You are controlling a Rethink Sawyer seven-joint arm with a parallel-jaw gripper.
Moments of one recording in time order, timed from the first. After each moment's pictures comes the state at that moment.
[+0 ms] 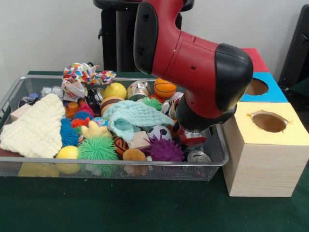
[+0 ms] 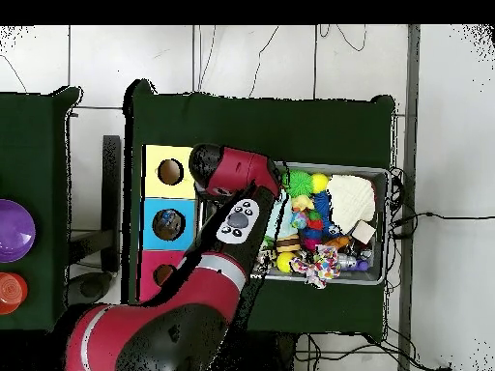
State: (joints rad) arm 0.14 0.02 -0.54 1.02 0.41 1.08 2.87
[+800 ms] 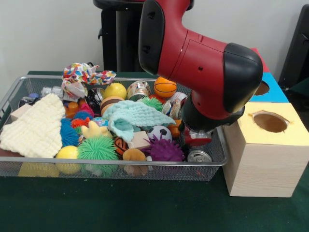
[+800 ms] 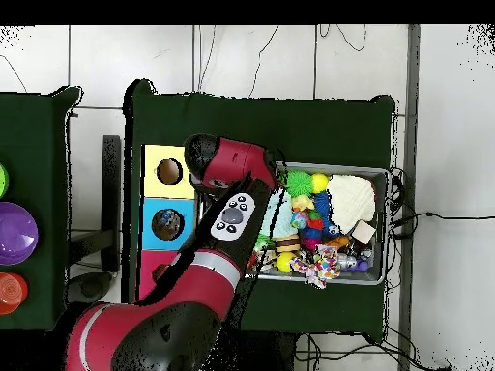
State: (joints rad) arm 0.15 0.05 -0.58 0.95 0.46 1.18 2.93
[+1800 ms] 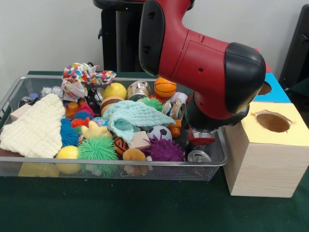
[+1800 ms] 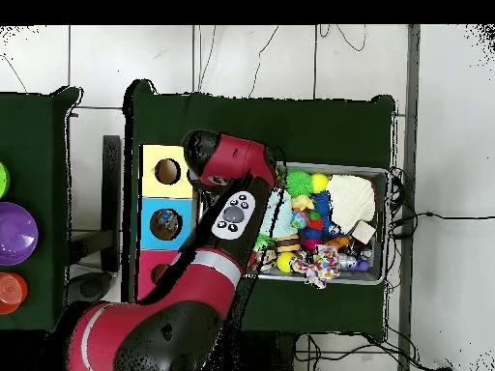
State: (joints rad) arm 0.14 0.05 -0.58 0.93 0.49 1.21 2.96
